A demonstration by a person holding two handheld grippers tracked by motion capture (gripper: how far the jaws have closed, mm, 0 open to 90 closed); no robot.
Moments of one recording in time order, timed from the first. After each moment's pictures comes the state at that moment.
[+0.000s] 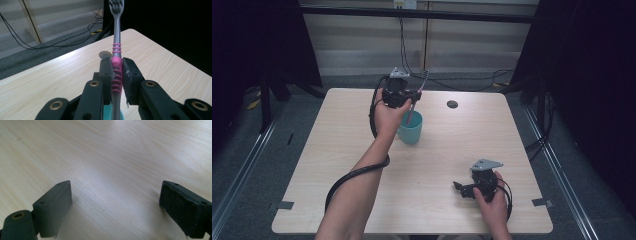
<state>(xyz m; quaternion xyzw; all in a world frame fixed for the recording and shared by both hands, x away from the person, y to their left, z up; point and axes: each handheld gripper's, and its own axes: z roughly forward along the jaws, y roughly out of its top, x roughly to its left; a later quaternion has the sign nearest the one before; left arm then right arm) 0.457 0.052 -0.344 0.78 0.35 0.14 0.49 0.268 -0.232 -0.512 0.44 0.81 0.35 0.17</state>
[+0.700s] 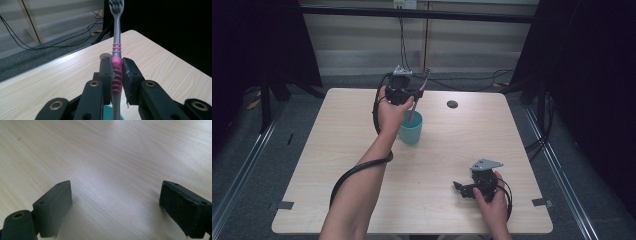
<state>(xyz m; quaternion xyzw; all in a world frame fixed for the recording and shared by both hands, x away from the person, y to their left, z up) 0.470 0.045 -0.347 0.79 0.35 0.14 0.49 0.268 -0.232 -0.511 0.44 0.81 0.35 0.17</state>
